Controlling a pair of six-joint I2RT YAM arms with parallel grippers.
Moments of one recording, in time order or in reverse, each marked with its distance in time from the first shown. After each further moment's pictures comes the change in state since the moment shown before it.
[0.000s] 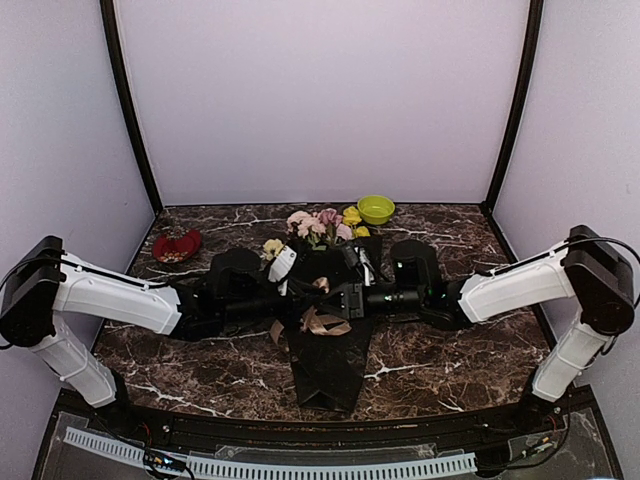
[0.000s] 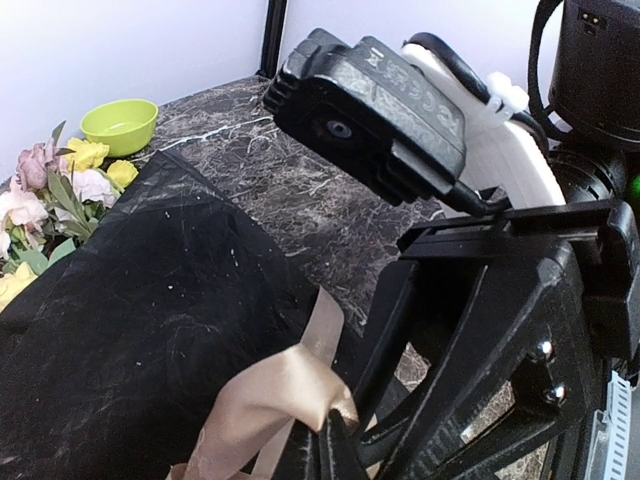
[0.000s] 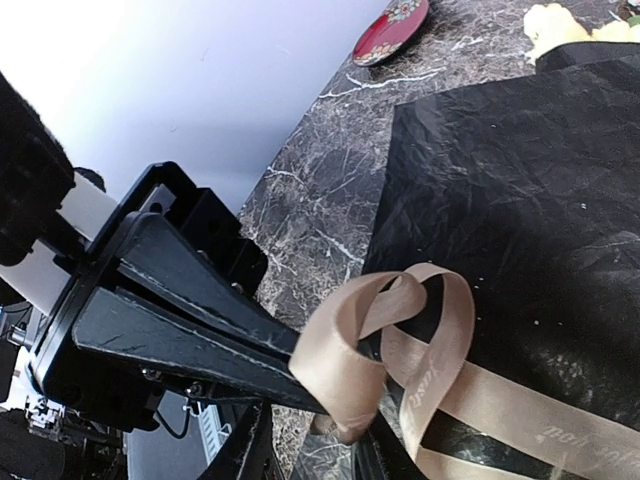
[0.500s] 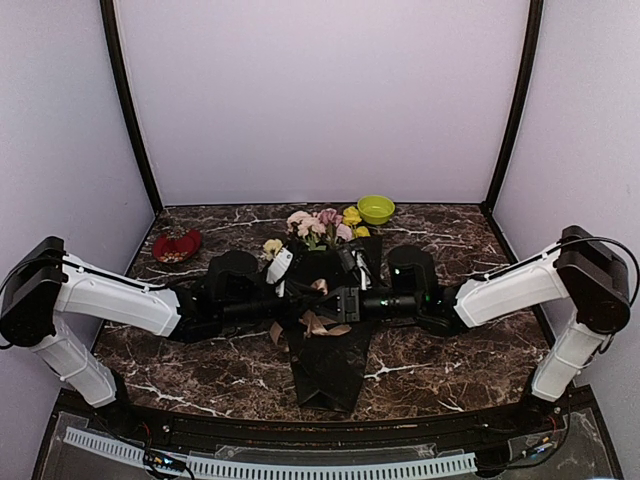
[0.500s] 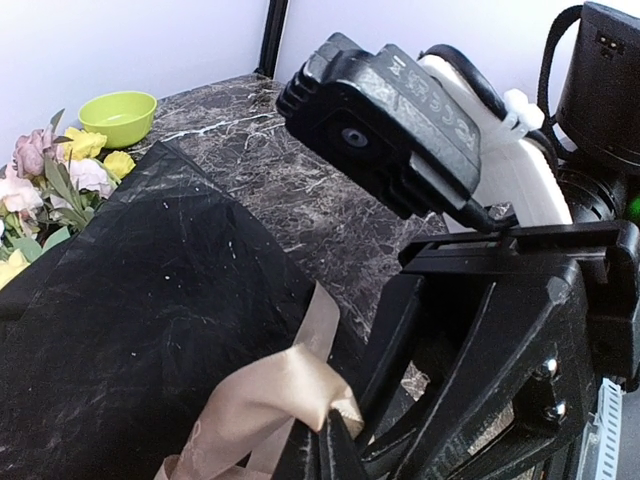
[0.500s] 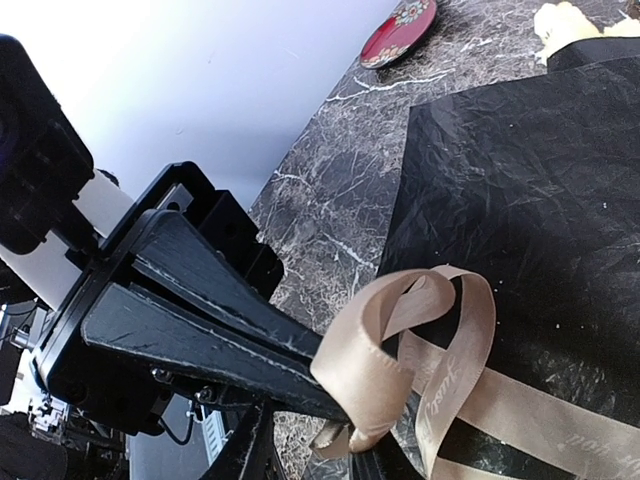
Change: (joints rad) left arm 0.008 0.000 -0.030 0.042 0.025 -0.037; right arm 0.027 0.032 -0.013 0.075 0.033 0.024
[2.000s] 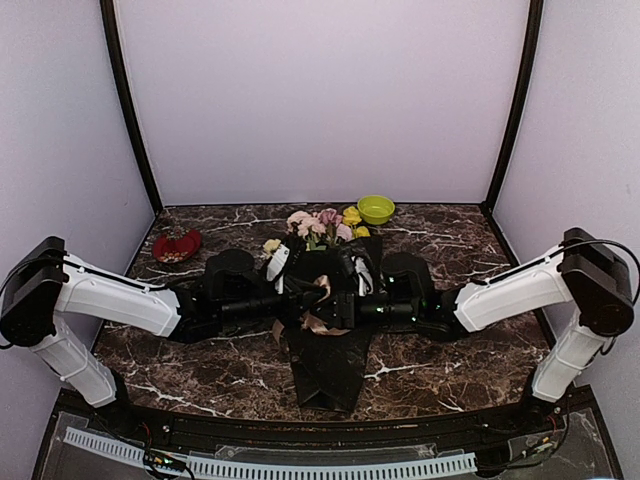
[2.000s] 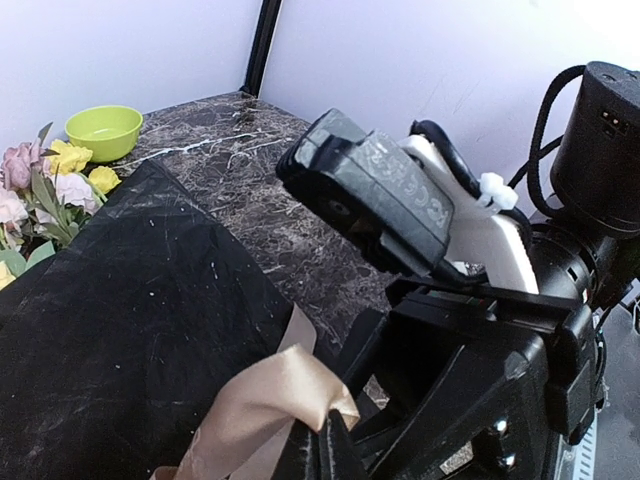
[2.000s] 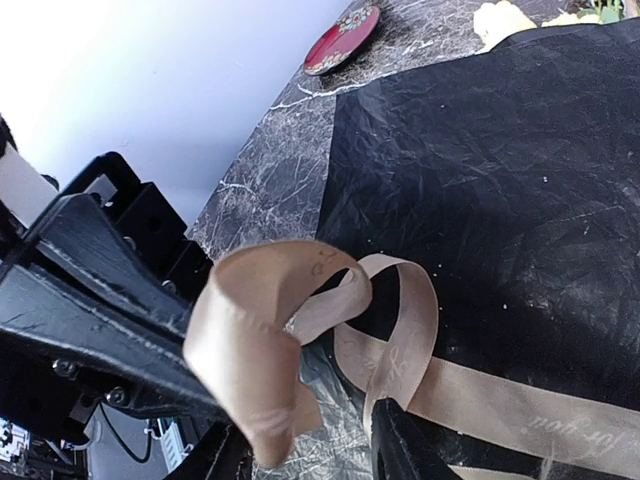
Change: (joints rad) left arm 0.007 0.003 -0.007 0.064 0.034 -0.034; right arm 0.050 -0.026 -0.008 -0.082 0.175 -0.028
